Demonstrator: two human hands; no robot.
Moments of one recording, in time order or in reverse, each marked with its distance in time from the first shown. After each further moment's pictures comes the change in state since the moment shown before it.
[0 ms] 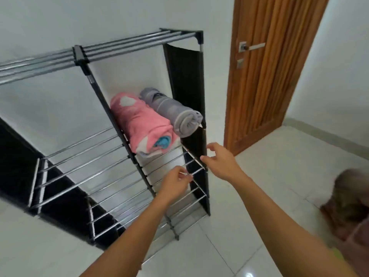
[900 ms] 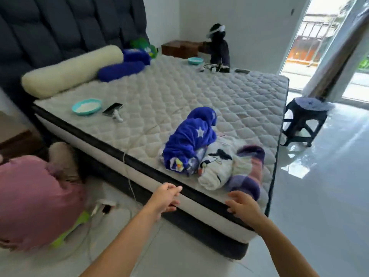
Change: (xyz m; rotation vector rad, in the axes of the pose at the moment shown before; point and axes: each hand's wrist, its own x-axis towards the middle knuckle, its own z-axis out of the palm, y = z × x) left_hand -0.607 0.015 0.390 0.582 -1.830 0.436; right_hand -0.855 0.137 0.013 0.505 1.670 1.379
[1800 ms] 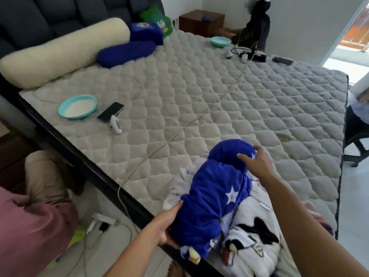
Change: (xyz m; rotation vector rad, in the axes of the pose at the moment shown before) left_hand 0.264 0.108 -0.061 -0.322 -0.144 -0.660; right_hand 0.372 -0.220 -0.024 -0.080 0.191 -0.012
